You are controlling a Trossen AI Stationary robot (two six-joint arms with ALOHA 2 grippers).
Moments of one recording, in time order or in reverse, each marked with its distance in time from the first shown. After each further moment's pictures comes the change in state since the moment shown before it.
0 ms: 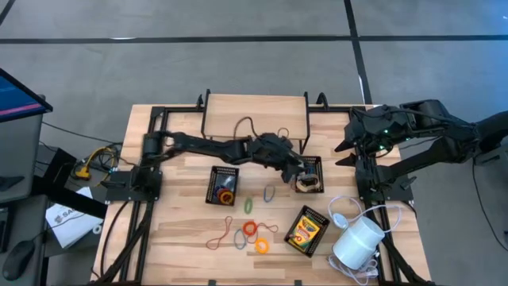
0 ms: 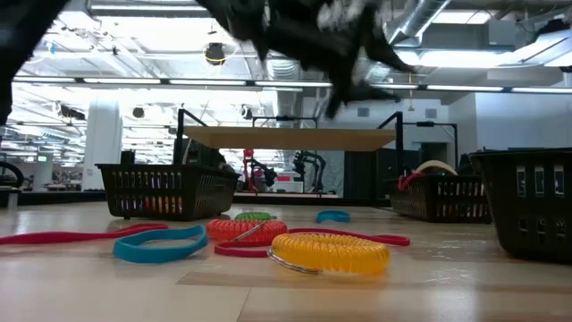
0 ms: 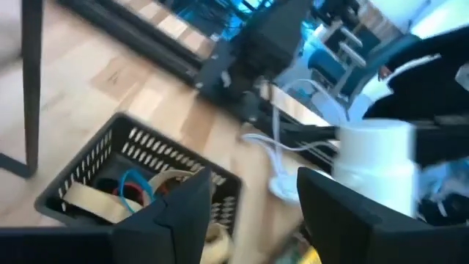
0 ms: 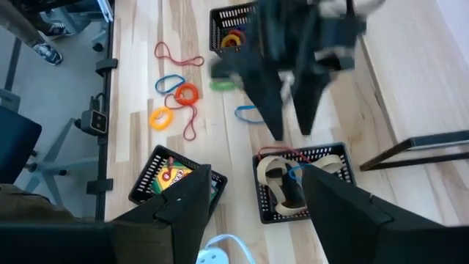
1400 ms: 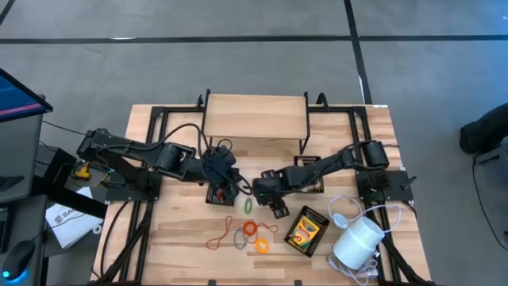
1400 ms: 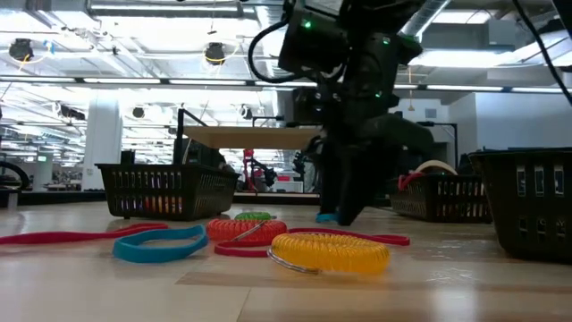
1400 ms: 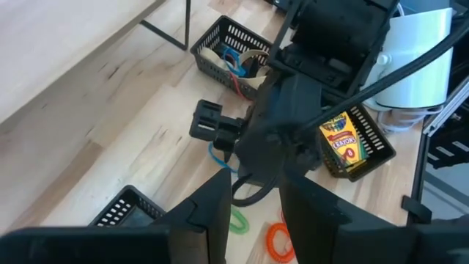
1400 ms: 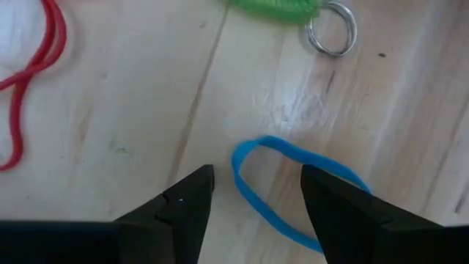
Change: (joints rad) left arm -0.342 -0.571 0.000 -1.029 -0.545 -0.153; right arm 0.059 0.939 -0.354 0.843 0.016 -0.460
